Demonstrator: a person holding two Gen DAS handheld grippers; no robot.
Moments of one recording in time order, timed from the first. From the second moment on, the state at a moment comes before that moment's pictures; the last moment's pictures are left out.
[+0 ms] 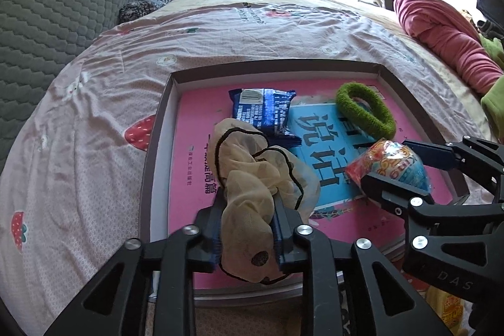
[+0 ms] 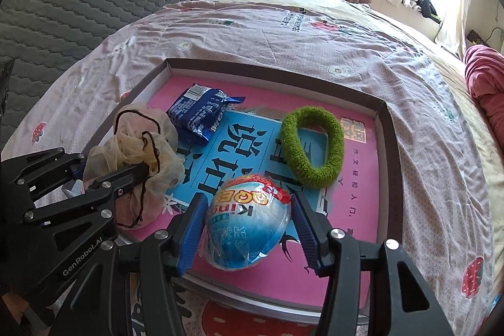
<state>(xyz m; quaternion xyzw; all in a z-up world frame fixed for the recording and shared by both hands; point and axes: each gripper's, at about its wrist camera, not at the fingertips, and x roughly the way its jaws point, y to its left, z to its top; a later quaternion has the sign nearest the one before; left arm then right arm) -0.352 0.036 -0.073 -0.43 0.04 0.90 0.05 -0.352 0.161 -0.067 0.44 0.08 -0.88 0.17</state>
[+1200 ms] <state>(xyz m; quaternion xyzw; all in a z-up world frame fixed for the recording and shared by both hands) -0.326 0.019 -0.031 -0.42 0.05 0.91 0.01 -0.333 0.179 -0.023 0.43 0.06 -0.89 0.14</state>
